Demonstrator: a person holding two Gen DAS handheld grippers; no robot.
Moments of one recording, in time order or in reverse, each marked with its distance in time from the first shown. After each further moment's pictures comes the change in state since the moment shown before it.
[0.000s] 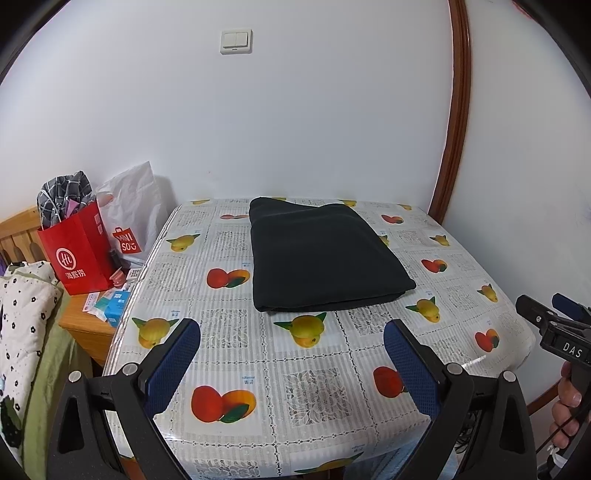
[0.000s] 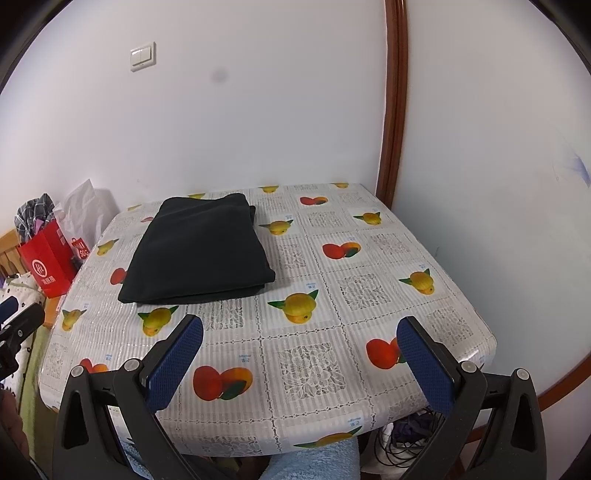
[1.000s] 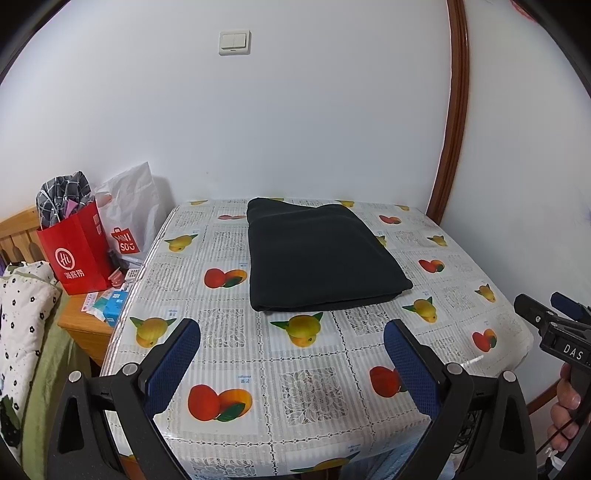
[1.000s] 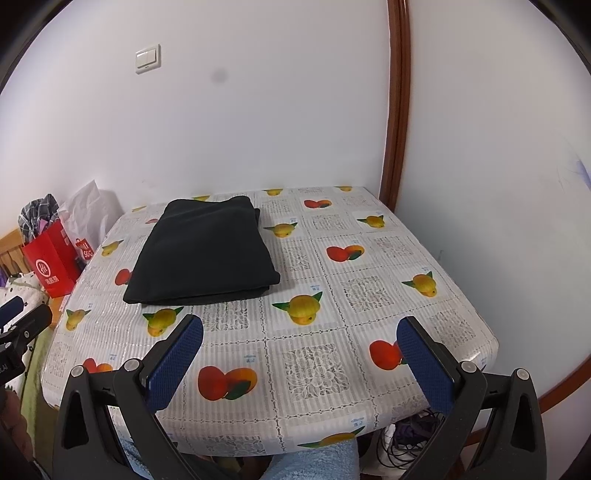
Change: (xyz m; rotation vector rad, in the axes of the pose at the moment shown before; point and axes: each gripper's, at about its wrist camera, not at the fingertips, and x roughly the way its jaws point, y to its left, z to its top) left arm -0.002 -0.008 -0.001 -0.006 -0.002 0.003; right arm -0.004 0.000 0.002 -0.005 -0.012 0.017
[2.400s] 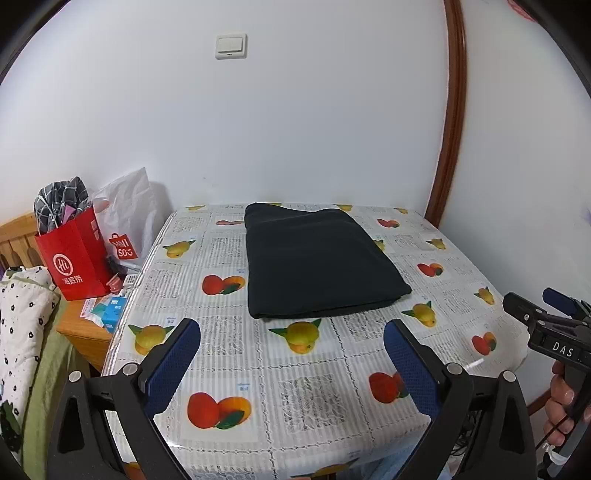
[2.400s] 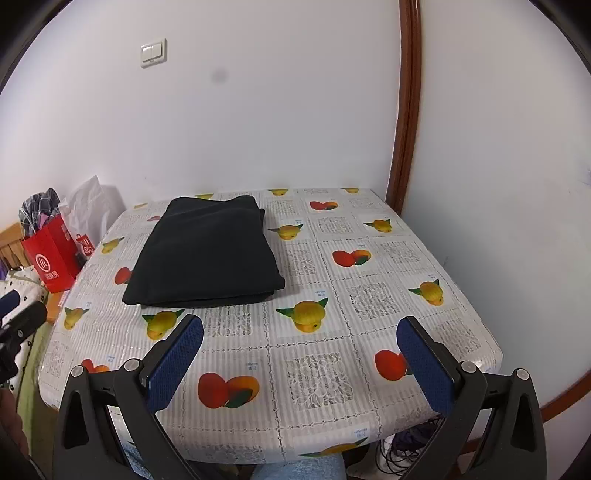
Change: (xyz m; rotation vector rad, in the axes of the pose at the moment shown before) left arm 0.002 -0.004 0.007 0.012 -0.015 -0.007; right arm 0.010 0.008 0.007 -0.019 -0.001 0.011
